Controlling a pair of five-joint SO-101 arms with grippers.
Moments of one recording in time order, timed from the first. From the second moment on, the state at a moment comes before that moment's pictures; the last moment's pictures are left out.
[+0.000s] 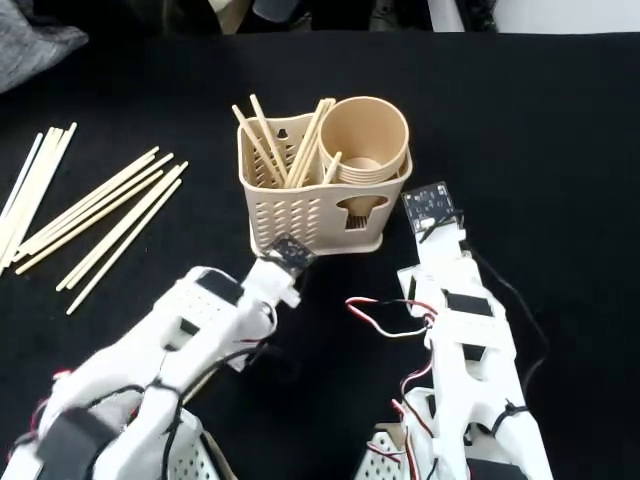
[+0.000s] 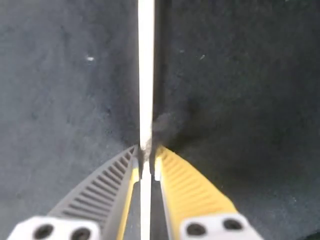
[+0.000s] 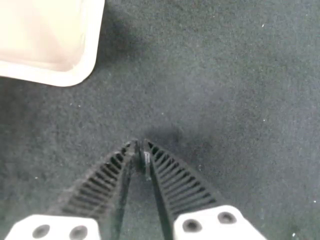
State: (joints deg) left arm 24.5 -22.6 60.1 60.1 -10.3; right arm 8.7 -37.1 77.1 25.0 25.3
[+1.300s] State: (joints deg) left arm 4.0 -72.0 49.8 12.1 3.0; right arm 8.7 -37.1 77.1 25.0 25.3
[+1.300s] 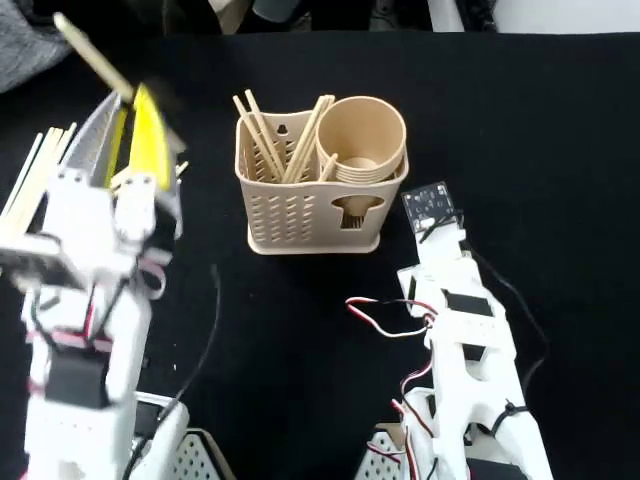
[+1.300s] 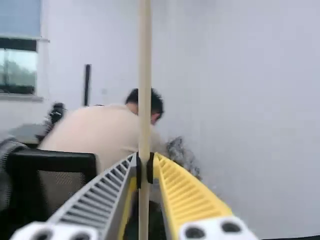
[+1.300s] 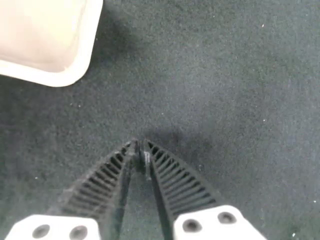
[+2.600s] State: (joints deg) left arm -2.2 -42.2 27.4 43.7 9.1; right arm 8.7 -37.1 77.1 25.0 25.3
